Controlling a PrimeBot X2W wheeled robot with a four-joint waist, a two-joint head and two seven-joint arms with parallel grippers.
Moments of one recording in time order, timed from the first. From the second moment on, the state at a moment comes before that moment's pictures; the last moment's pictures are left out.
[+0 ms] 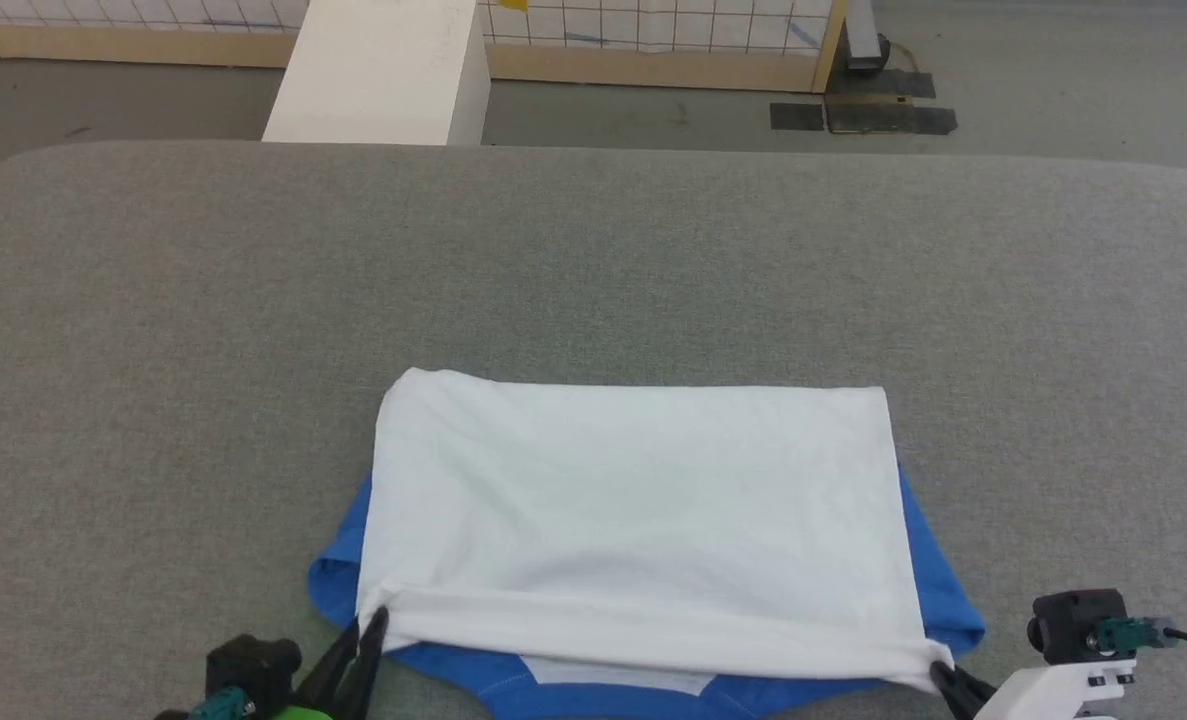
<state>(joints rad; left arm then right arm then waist) 0.05 0.50 -0.53 0.10 -0.65 0.11 -0.19 0.24 -0.05 -0.06 -0.18 0.26 0.13 0.66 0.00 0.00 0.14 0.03</state>
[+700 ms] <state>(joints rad) 0.01 0.40 -0.33 0.08 -0.50 0.16 -0.26 0.17 -0.05 -0.18 -0.08 0.40 0.13 0.31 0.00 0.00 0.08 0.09</state>
